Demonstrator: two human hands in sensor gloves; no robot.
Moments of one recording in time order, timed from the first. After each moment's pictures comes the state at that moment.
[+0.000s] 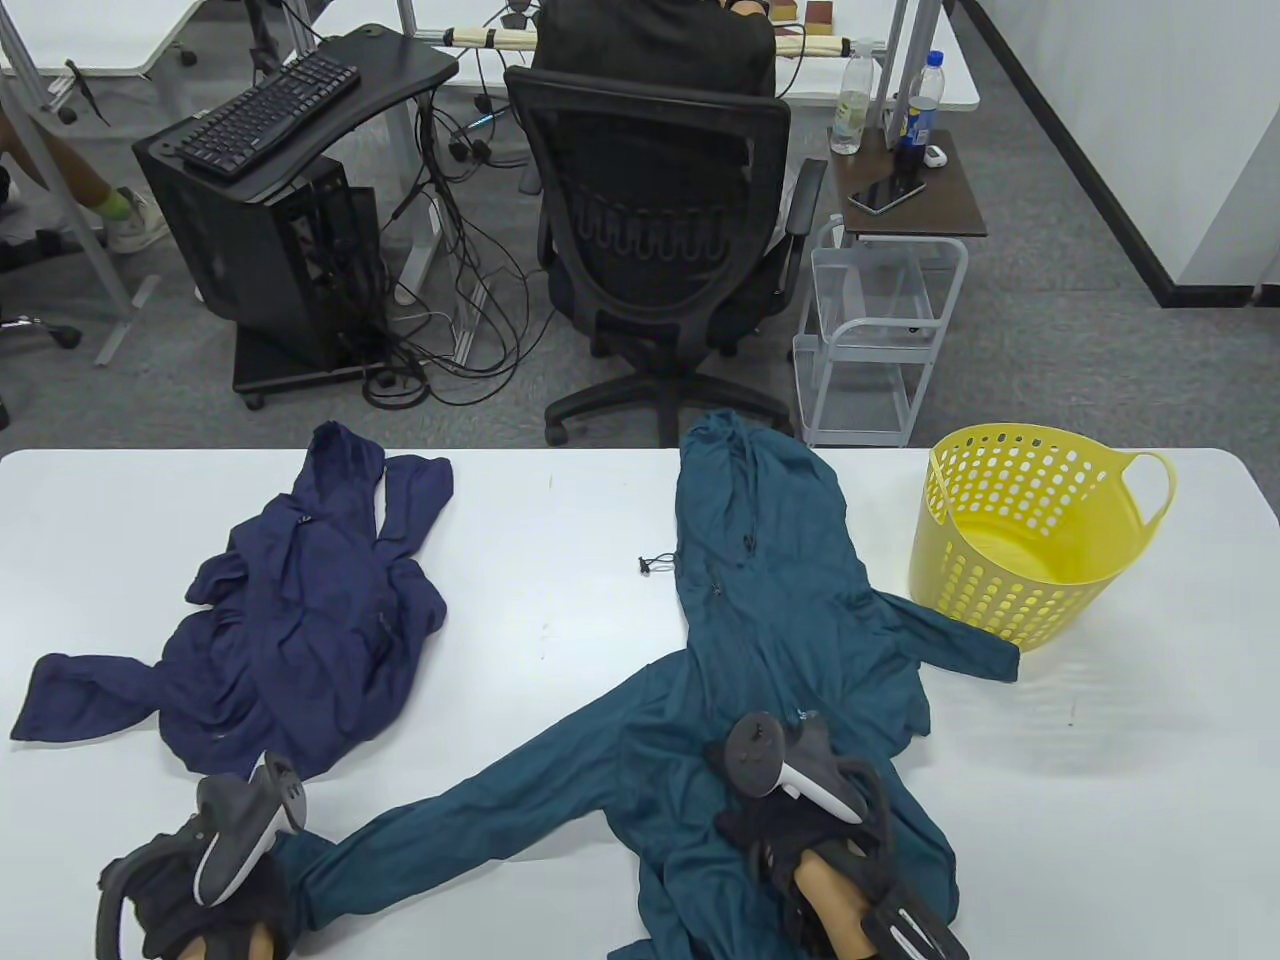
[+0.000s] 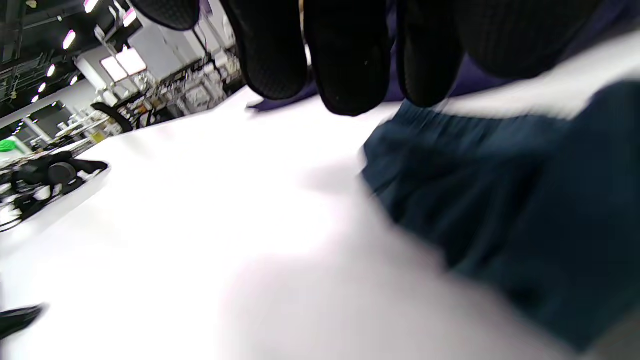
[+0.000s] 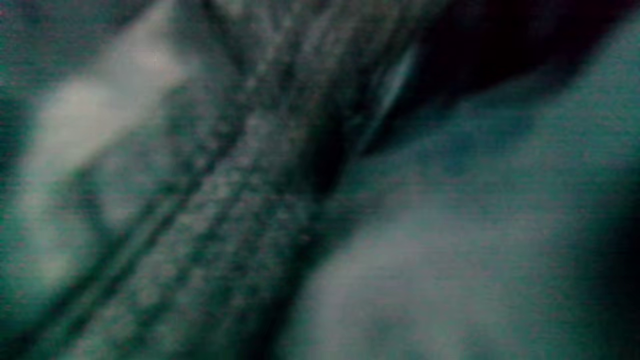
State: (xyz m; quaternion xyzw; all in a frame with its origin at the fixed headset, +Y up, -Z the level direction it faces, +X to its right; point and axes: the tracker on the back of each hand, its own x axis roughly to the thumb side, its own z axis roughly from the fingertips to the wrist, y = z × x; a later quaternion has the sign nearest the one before) left_hand -0.326 -0.706 -0.256 -0.17 0.28 -0.12 0.94; right_hand 0.108 -0.783 -0.321 0.06 0.22 0.97 0.10
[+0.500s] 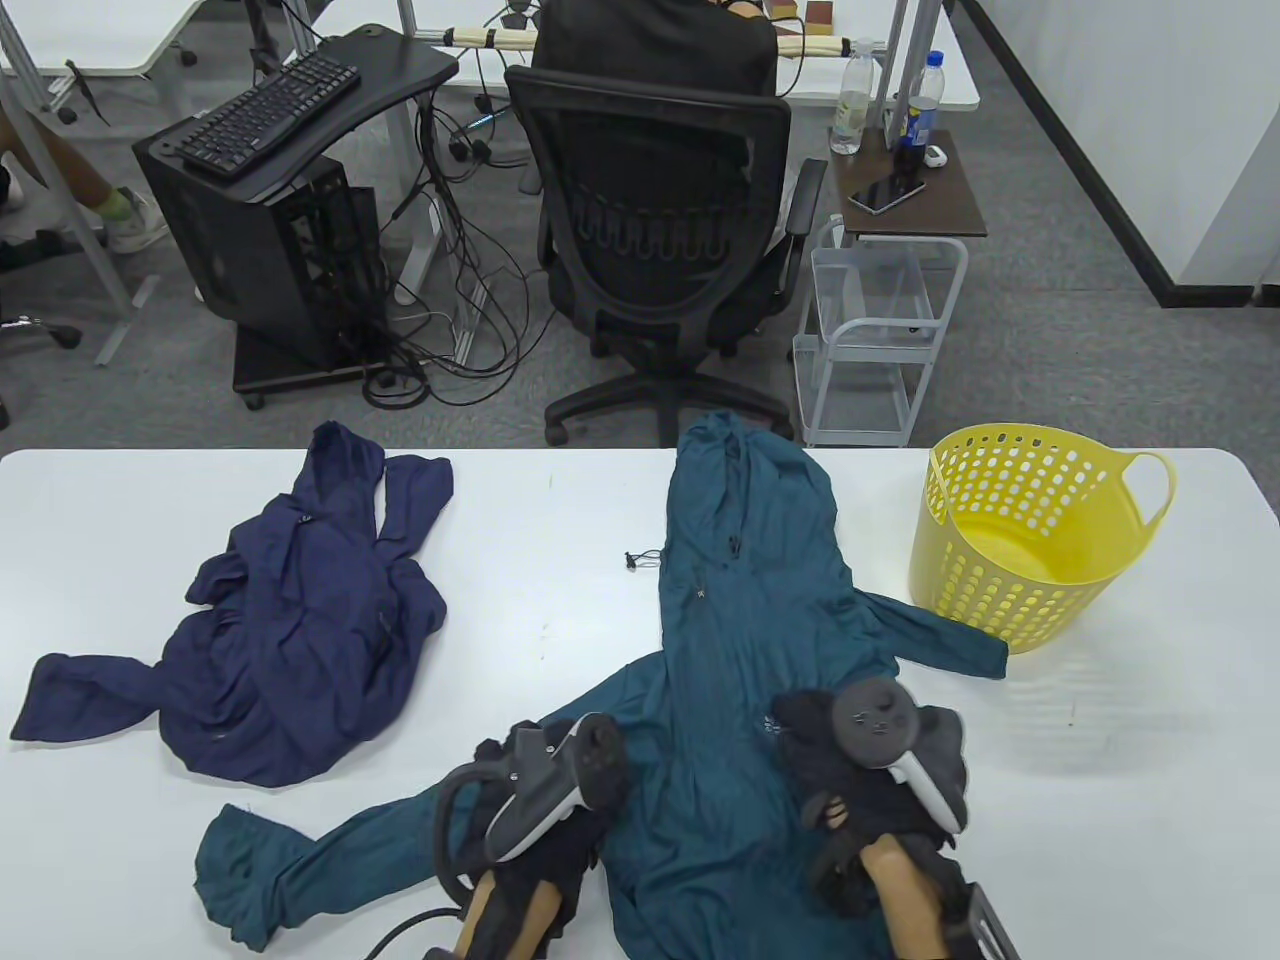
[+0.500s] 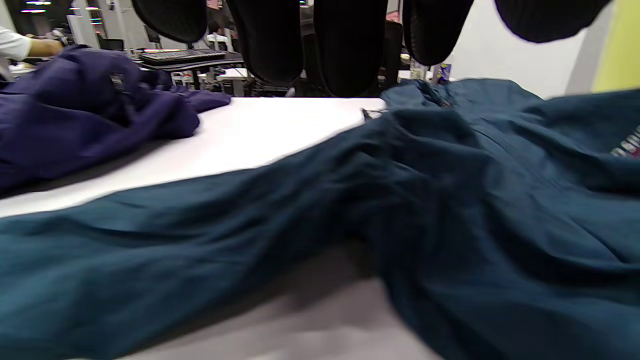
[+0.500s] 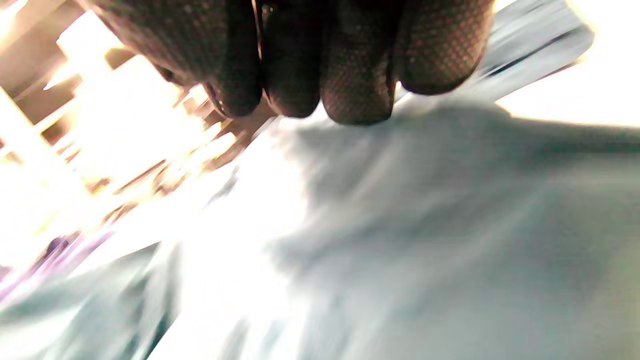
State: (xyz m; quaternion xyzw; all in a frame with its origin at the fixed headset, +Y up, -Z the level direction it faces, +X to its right) left_hand -0.088 -0.703 -0.297 -0.10 -0.03 0.00 0.99; right_hand 0.212 -0.713 -0.317 -0.13 -0.01 0.95 0.29
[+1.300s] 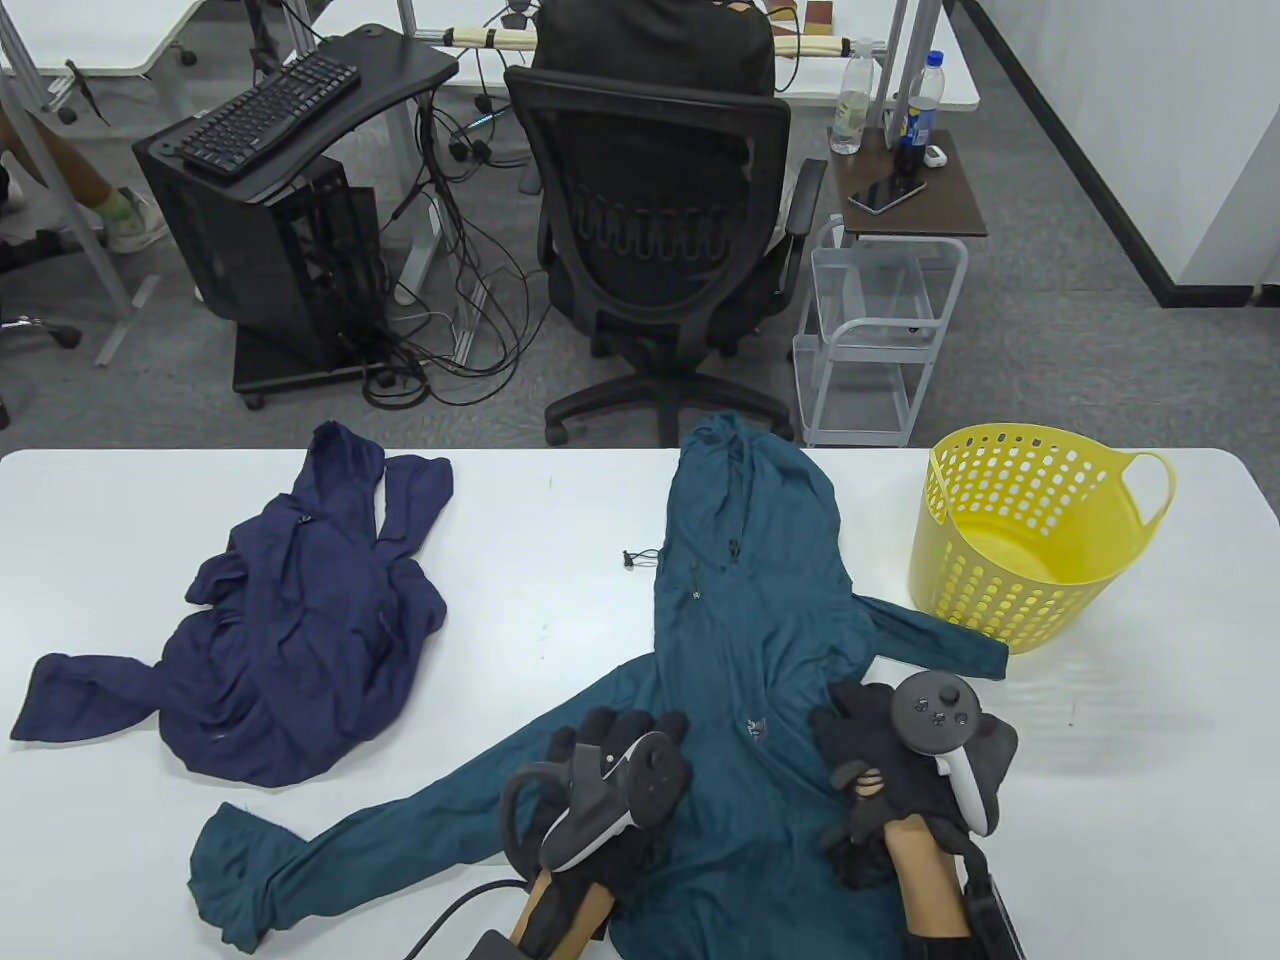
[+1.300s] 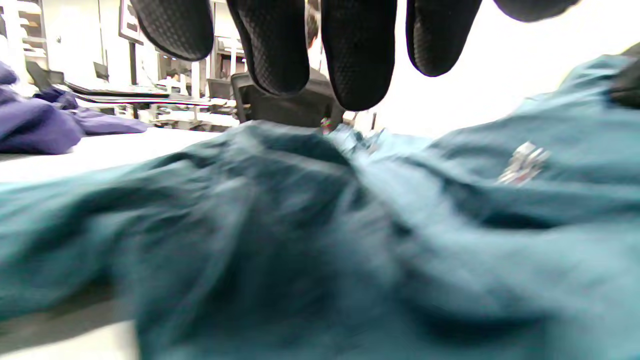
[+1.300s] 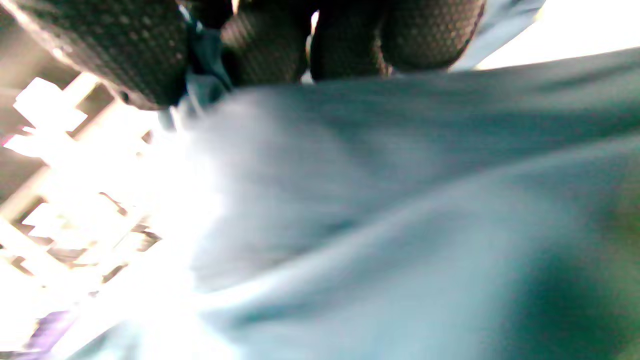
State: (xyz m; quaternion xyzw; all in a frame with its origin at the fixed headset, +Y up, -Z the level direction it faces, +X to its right) left_hand -0.061 -0.709 -0.291 0.01 -0.10 0.11 0.99; right_hand 0.199 -0.728 -0.322 -0.06 -0.02 0.92 0.39
